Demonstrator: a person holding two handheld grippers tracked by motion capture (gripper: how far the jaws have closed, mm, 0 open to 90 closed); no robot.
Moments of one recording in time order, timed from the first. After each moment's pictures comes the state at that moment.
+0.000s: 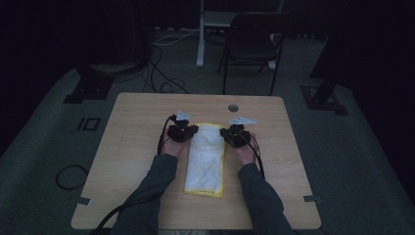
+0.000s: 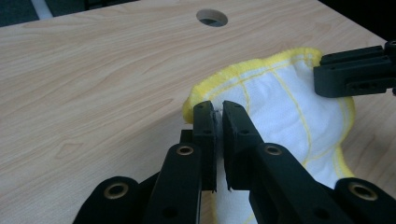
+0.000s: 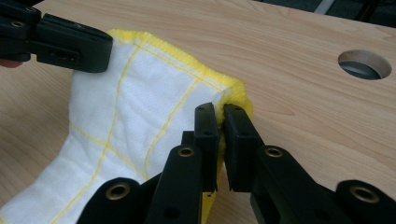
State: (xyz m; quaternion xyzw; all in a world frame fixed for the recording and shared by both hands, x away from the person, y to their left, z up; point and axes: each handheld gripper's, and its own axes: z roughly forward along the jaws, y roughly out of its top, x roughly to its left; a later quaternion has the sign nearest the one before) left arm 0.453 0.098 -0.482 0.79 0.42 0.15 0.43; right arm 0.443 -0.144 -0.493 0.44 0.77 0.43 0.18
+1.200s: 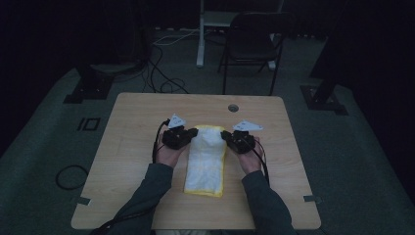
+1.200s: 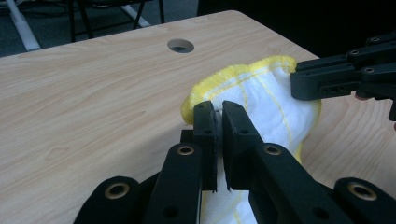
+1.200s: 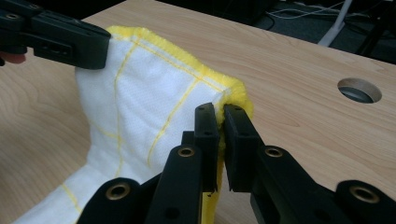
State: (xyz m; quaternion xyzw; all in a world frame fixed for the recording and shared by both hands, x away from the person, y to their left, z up) left arm 0.408 0.109 -0.457 0.77 0.39 0.15 0.48; right arm 0.404 -0.151 -0.469 0.39 0.77 0.46 0.20
